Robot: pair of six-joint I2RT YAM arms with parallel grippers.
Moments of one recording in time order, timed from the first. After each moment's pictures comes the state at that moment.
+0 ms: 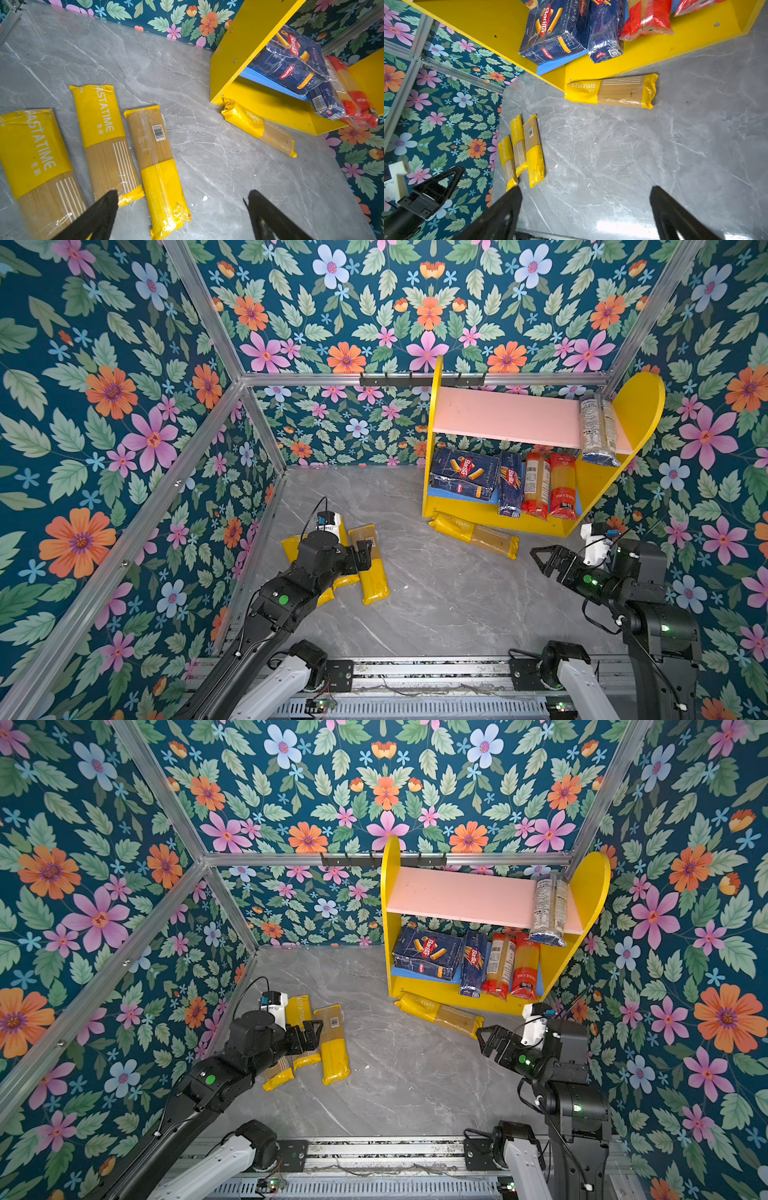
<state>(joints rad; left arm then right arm) -0.56 0.75 0.86 -0.69 -0.15 -0.50 -0.14 0.65 1.10 -1.14 -0.46 0.44</state>
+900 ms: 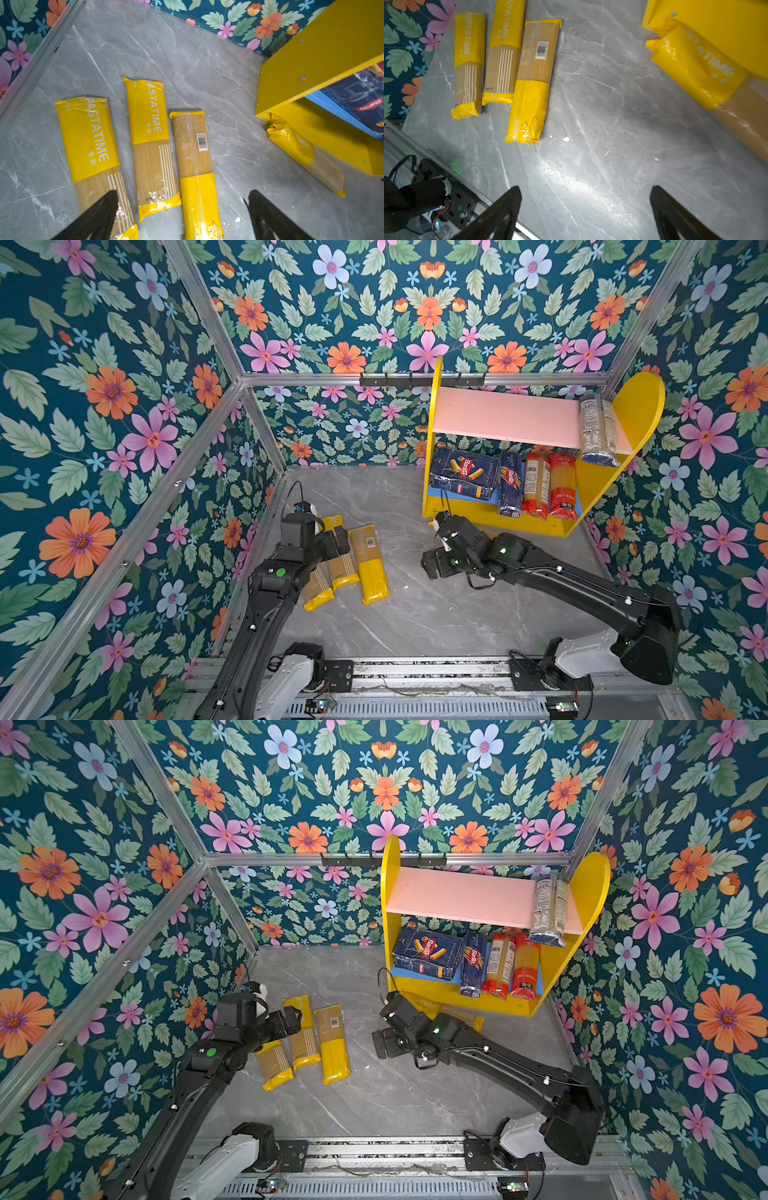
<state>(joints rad) -0.12 0.90 0.90 -0.71 0.05 -0.39 0.95 1.44 1.22 -0.72 0.11 0.54</state>
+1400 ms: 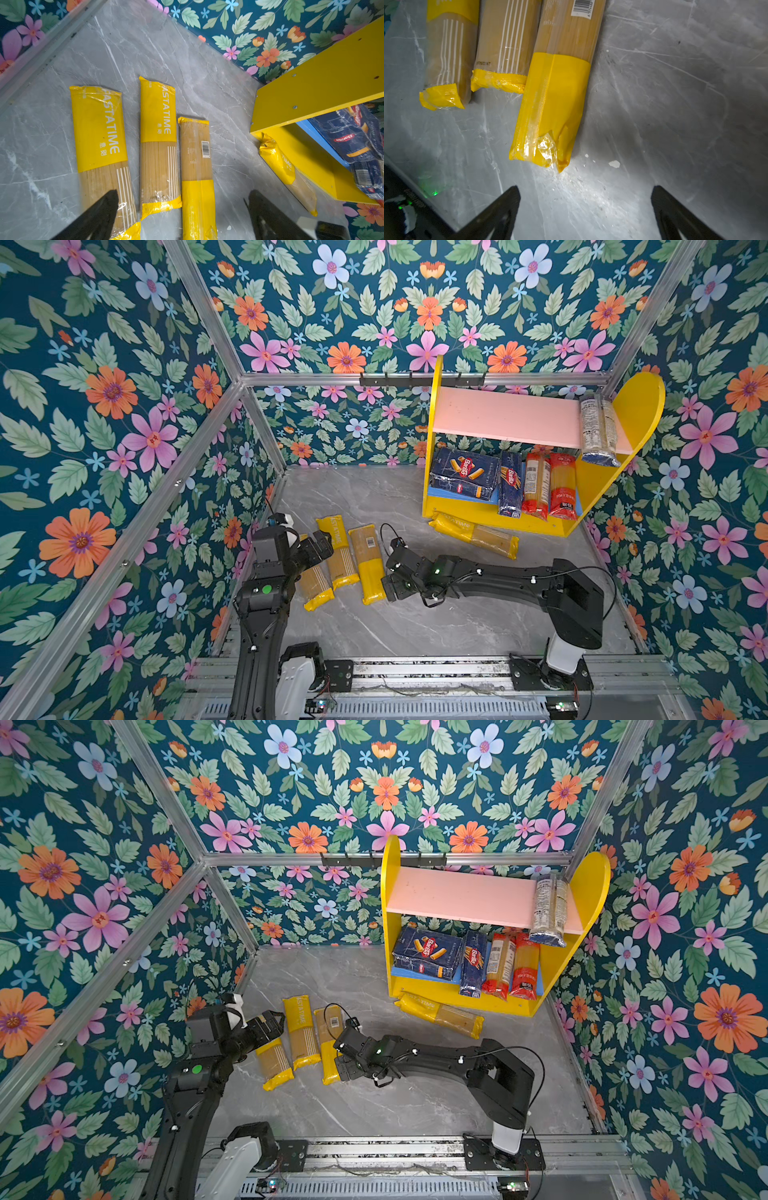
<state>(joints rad) 0.08 0.74 0.81 -0.69 0.19 -0.42 1.13 1.82 1.26 -0.44 0.18 0.61</state>
